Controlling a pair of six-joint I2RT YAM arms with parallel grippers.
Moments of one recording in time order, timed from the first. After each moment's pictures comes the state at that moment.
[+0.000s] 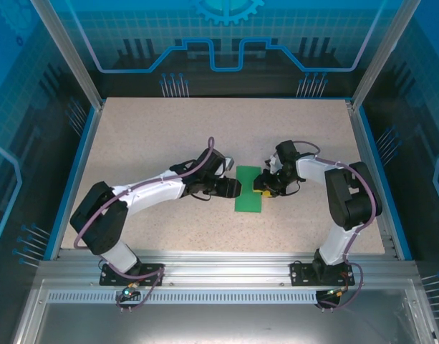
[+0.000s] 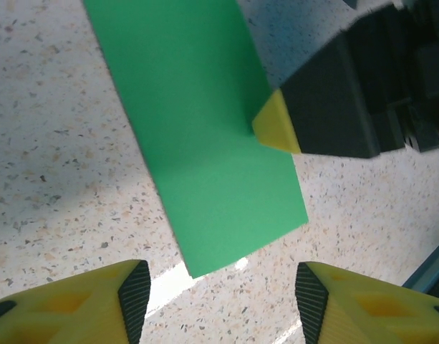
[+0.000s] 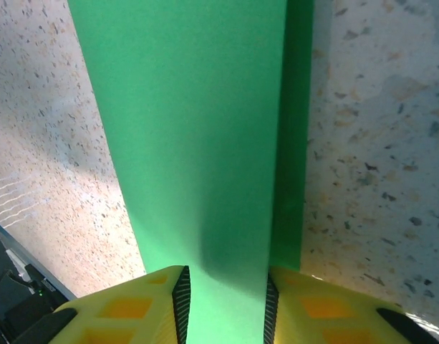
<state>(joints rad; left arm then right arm) -0.73 1.61 1.04 -0.35 0.24 -0.54 0.26 1.77 0.97 -0.54 -0.61 0.49</state>
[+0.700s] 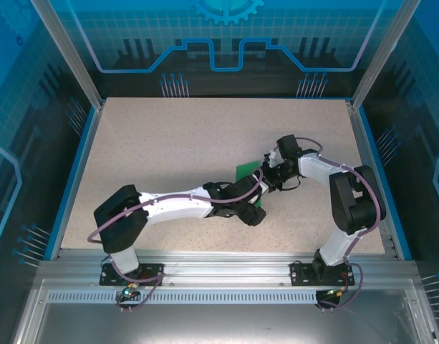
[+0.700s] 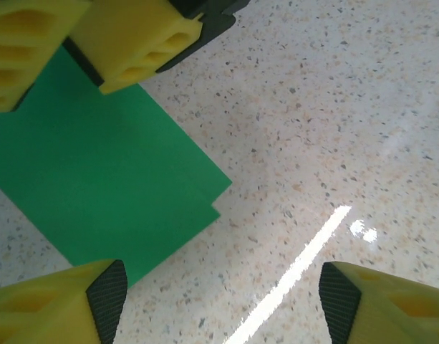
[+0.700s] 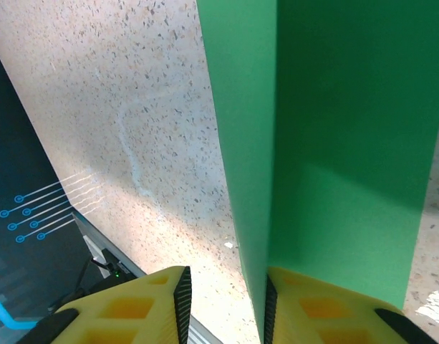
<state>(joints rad) -1.04 1.77 1.18 -0.40 -0.05 -0.32 0.26 1.73 1.01 -0.54 -0.75 0.61</state>
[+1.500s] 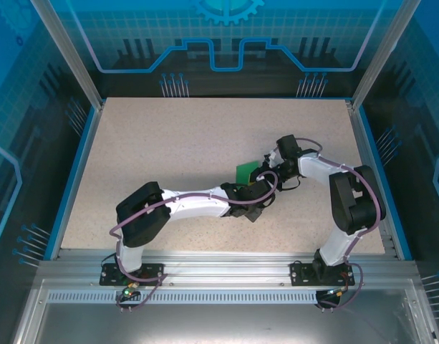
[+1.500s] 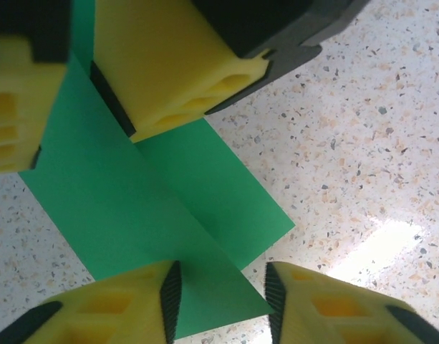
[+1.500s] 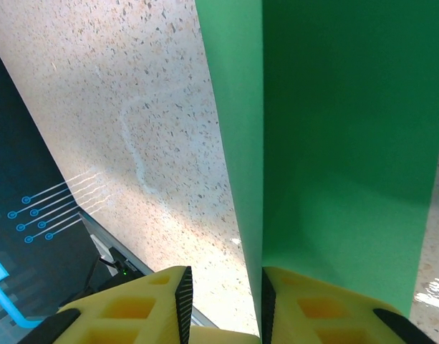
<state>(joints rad) -1.07 1.92 1.32 -0.48 -0.25 -0.32 0.26 1.73 1.01 -0.55 -0.75 0.64</state>
